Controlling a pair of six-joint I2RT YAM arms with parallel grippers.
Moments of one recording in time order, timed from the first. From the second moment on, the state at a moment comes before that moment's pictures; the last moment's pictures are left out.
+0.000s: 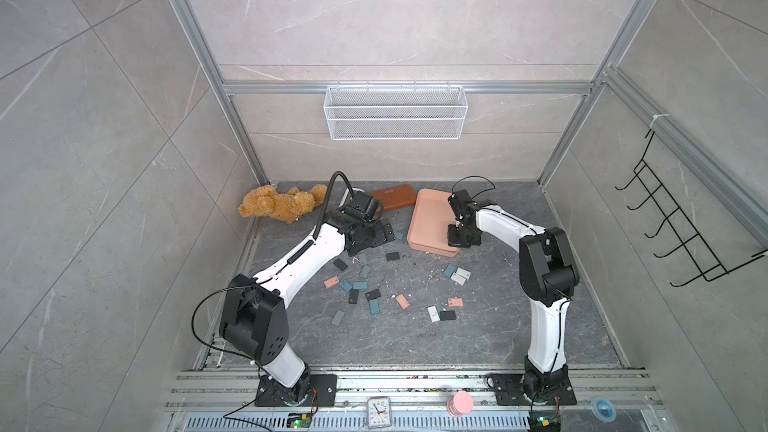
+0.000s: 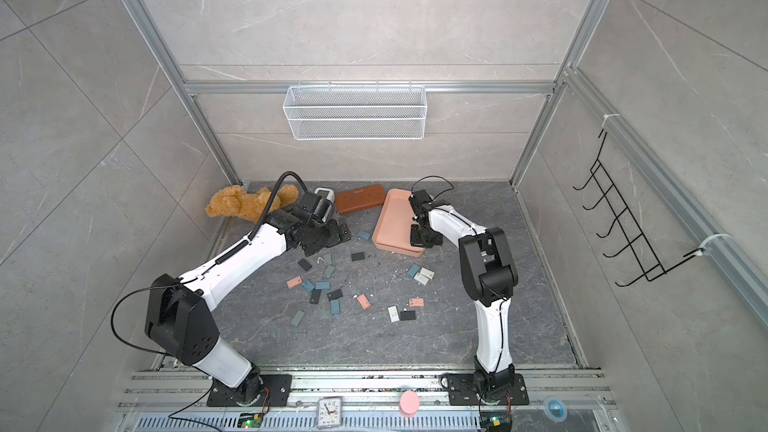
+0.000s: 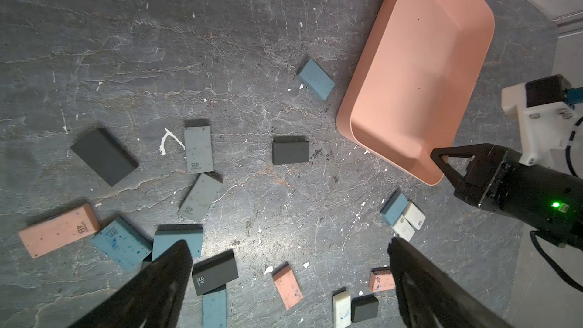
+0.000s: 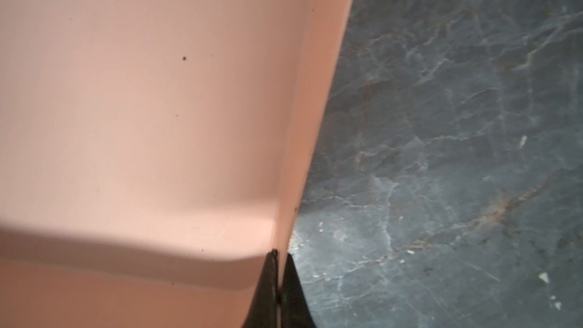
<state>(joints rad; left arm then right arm) -0.53 1.60 1.37 -0.78 0.02 -0.76 0.35 2.09 1.59 -0.84 0.10 0.39</state>
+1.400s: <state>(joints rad) -0.41 1.50 1.25 -0.75 0.07 -0.82 0.66 1.87 1.26 -0.74 0.09 0.45</state>
